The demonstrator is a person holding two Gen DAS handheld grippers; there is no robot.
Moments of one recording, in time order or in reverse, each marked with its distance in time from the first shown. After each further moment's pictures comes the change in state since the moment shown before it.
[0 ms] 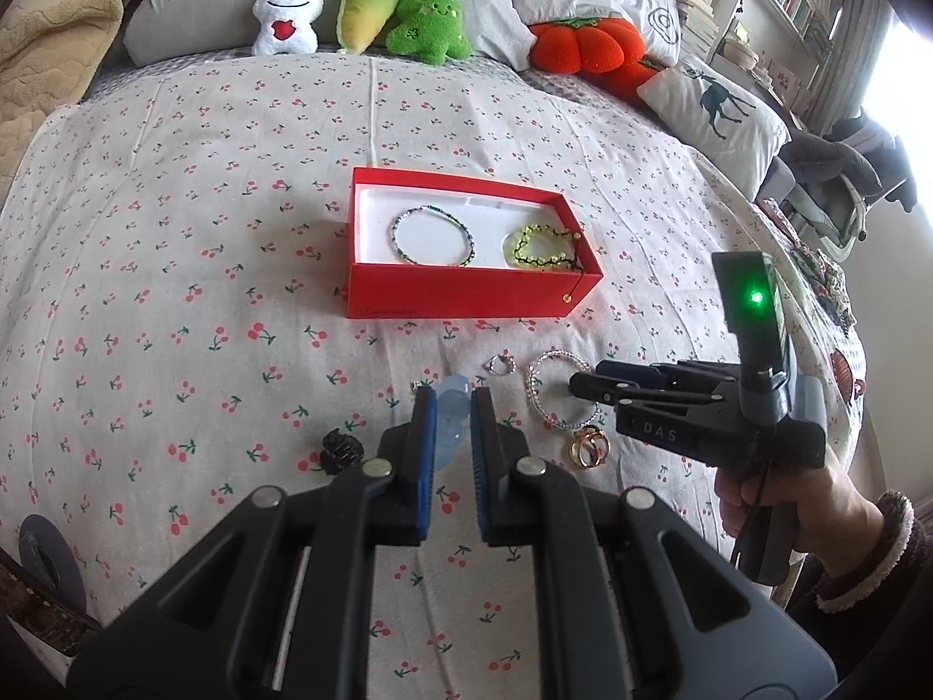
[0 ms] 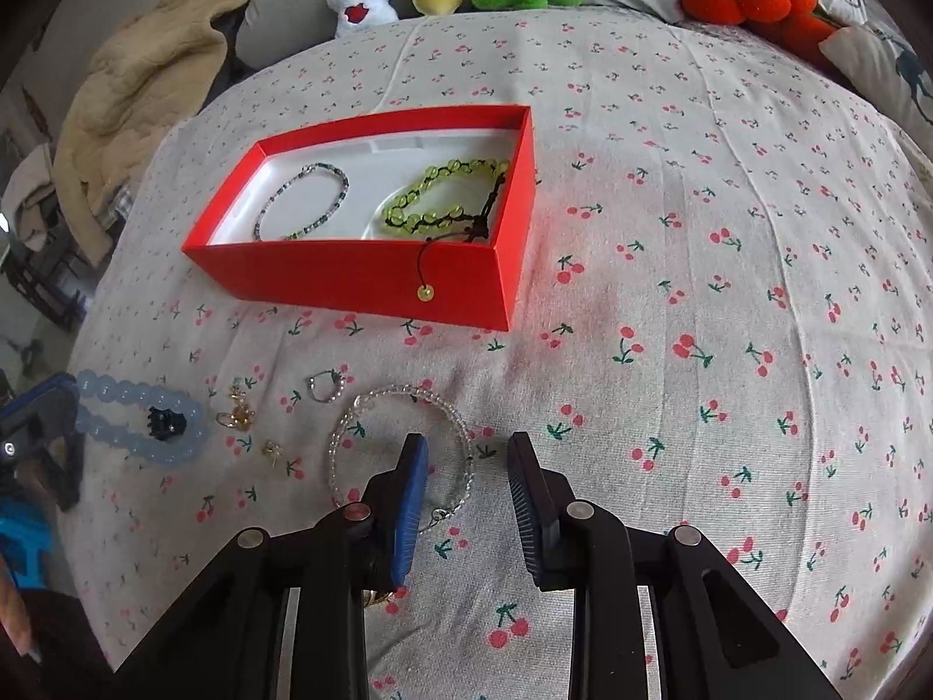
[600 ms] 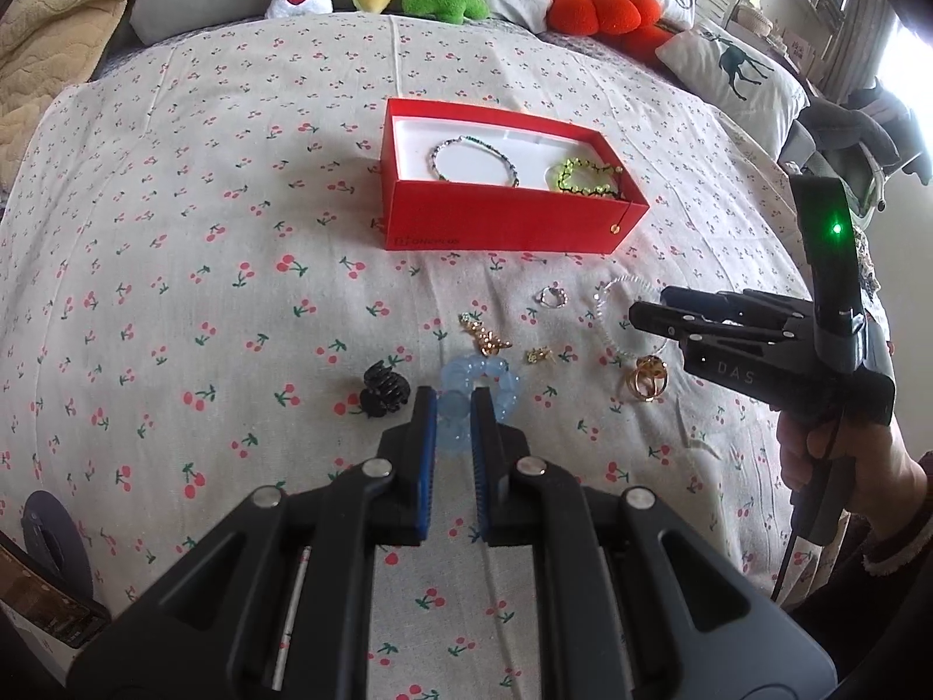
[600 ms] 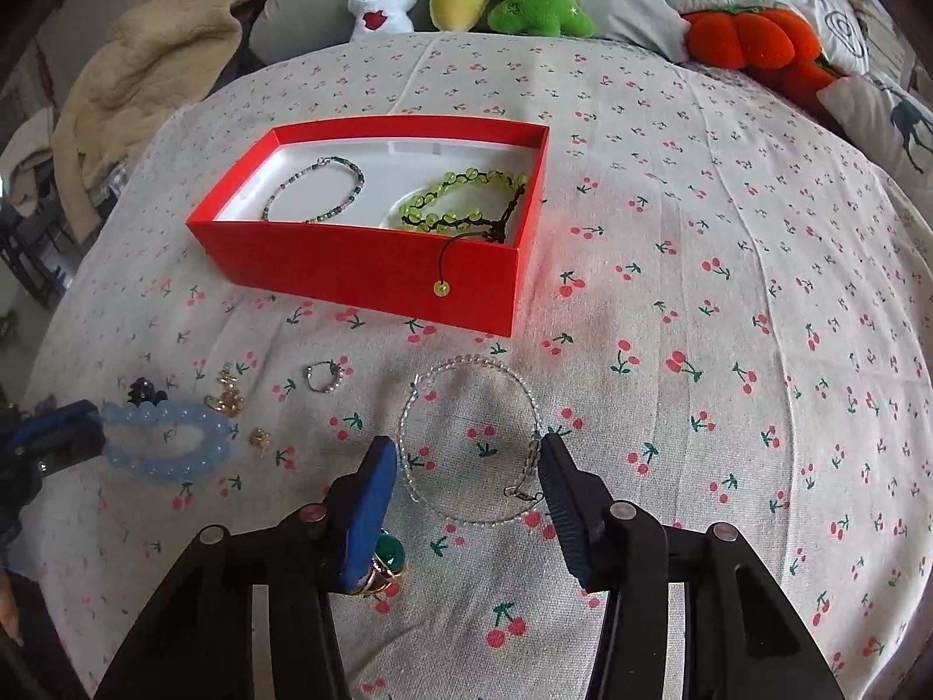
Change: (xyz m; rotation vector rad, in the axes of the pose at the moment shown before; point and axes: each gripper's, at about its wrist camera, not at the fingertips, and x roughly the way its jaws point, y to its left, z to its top) left arm 0.012 0.018 -0.026 0.026 0.059 0.048; right arm -0.019 0.012 -0.006 -0.060 -0.090 -0.068
